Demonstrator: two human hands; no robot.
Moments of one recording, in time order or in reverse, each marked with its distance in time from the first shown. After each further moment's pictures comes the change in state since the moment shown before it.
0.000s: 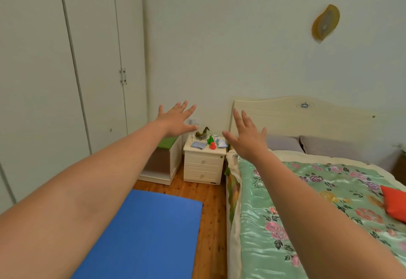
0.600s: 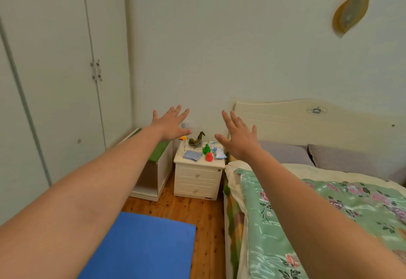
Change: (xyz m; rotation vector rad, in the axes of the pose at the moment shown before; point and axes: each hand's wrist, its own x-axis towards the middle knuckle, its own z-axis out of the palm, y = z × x) left_hand 0.313 -0.095 0.086 -0.064 -0.042 -0.021; right_hand 0.300 0.039 0.111 -0.064 -0.105 -0.050
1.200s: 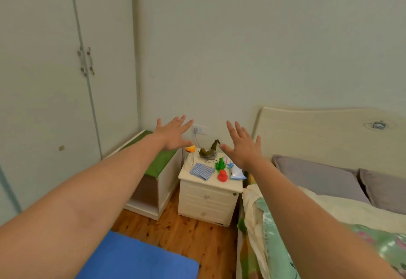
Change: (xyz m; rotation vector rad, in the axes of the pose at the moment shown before) left_hand 0.284 -0.055 0.104 0.058 -0.126 -0.072; right_hand 0.294 0.108 0.138 -0.009 -0.125 -0.066
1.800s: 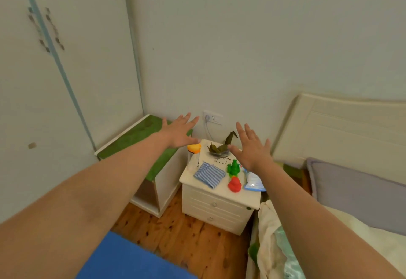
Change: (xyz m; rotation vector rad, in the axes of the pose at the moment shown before) left_hand 0.302 -0.026 0.078 -0.090 -0.156 -0.123; right_hand 0.287 0.119 0.112 0.082 -0.174 -0.008
